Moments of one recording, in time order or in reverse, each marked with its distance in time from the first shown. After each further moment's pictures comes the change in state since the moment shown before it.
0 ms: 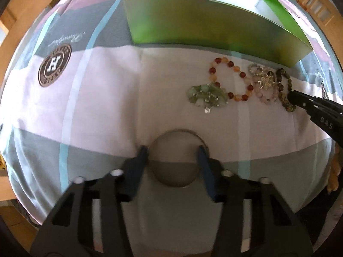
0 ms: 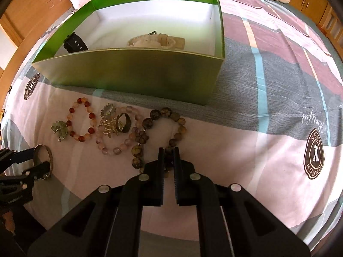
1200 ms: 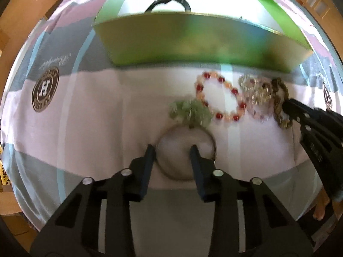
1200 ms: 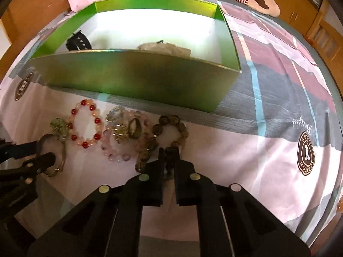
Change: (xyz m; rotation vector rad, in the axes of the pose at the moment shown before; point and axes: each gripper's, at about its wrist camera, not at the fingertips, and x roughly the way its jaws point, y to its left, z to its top) left arm 0.001 -0.032 0.019 0.046 -0.023 0.019; right arm -0.013 0.025 -0.004 -0.005 -0.095 -0.118
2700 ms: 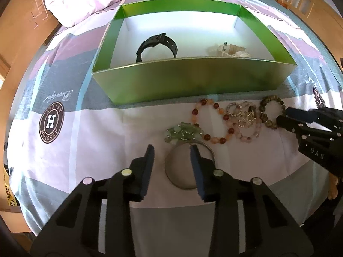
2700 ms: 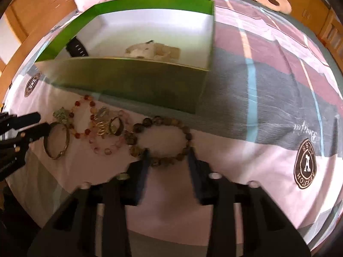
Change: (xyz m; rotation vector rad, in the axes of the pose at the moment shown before) left arm -0.025 0.004 0.004 0.074 -0.159 0.012; right arm 0.004 -0.032 0.005 -0.074 0.035 0.105
